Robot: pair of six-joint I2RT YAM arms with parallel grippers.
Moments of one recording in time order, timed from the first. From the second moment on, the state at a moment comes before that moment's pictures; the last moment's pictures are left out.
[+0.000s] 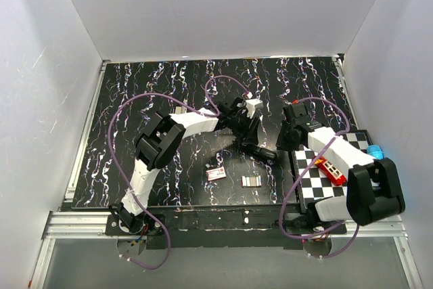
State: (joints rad) left arm -0.76 2.20 1.53 -0.14 0.58 -0.16; right arm 0.34 1.37 0.80 -0.54 0.03 0.60
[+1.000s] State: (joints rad) left arm -0.76 2.00 1.28 -0.11 0.51 -0.19; right arm 0.49 1.24 0.69 -0.66 0.00 0.67
